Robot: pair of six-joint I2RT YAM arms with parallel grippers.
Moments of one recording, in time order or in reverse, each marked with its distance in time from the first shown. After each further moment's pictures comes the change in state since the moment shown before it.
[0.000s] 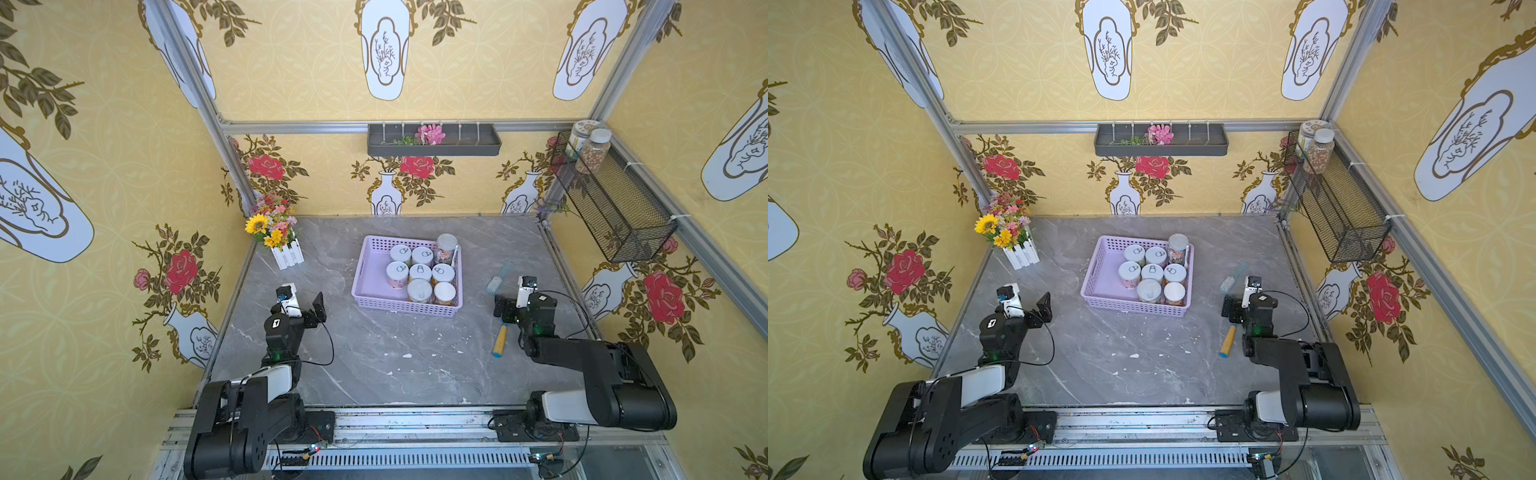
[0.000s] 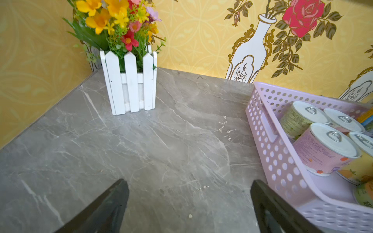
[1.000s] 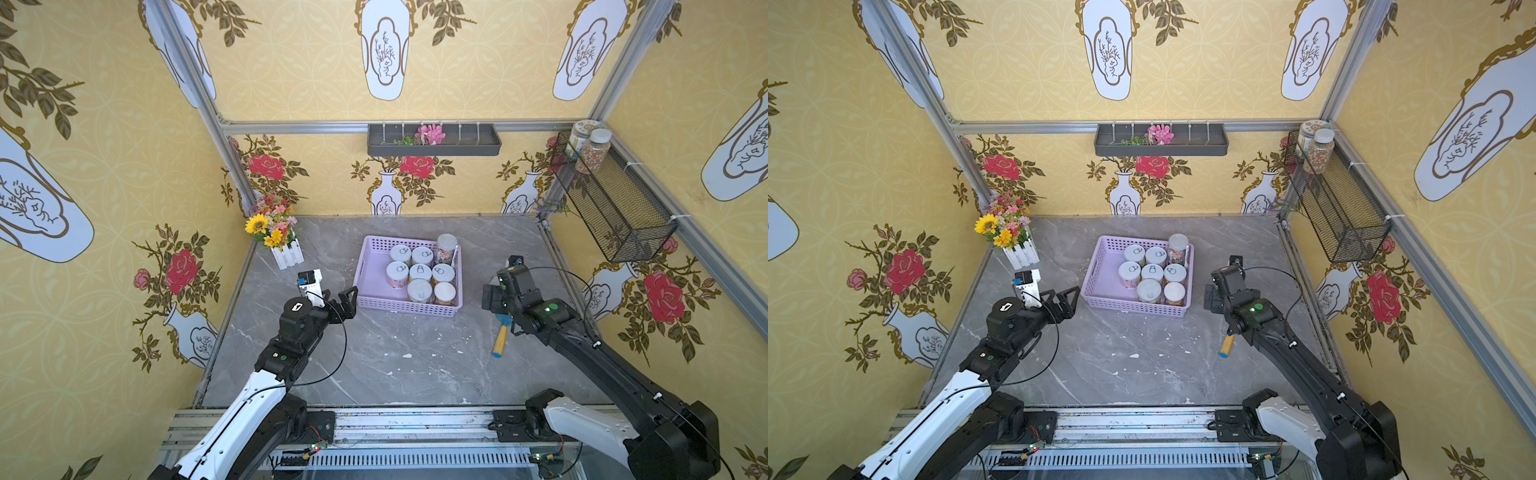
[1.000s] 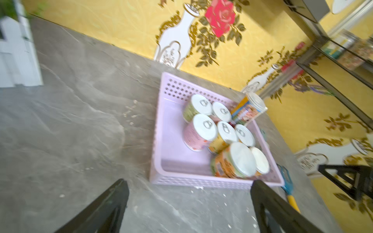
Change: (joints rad) left arm -0.409 -0.488 0.322 -0.875 -0.078 -0.329; right arm 0.406 -0.385 0.519 -1.218 0.425 0.245
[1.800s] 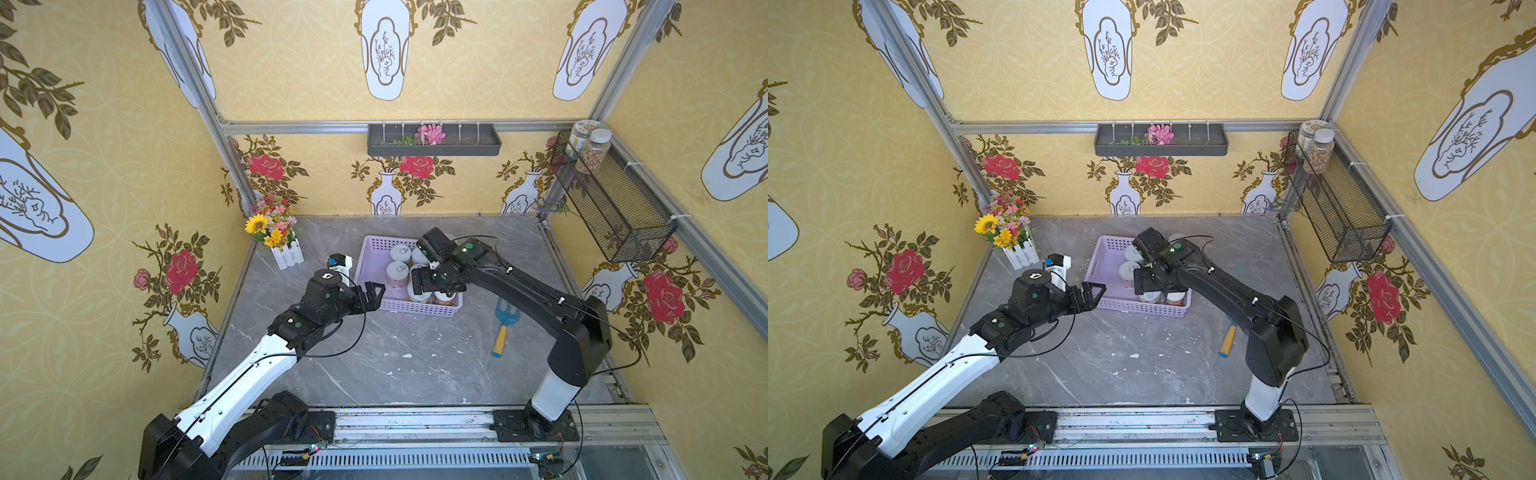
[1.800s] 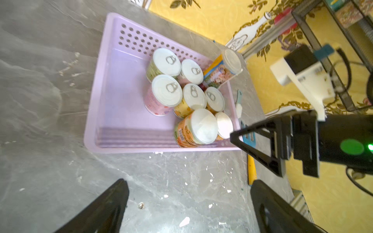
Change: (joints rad) left arm -0.219 0.238 0.364 -0.365 0.044 -0.151; right arm 0.349 0.649 0.758 -0.453 -0.291 0.232
